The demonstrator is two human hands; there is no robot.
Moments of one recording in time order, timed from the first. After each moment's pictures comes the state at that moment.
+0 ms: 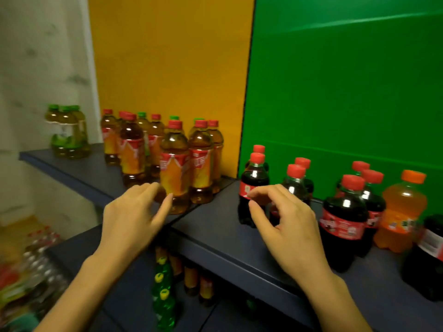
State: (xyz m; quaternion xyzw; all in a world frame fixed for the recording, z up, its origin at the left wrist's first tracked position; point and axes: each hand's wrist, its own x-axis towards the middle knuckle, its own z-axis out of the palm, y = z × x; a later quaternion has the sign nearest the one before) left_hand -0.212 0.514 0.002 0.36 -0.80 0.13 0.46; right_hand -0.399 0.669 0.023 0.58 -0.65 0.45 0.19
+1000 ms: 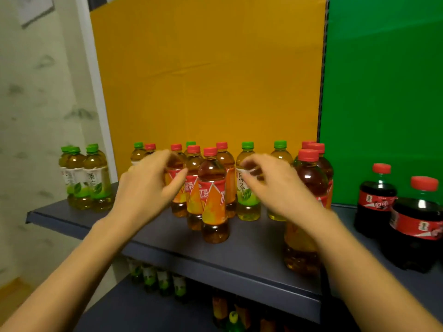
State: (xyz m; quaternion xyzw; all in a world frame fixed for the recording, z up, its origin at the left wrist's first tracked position) left_hand -0.085 0.247 0.101 0.21 -0.85 0.09 0.47; right_hand -0.258 0.389 0.101 0.58 -0.71 0.38 0.17
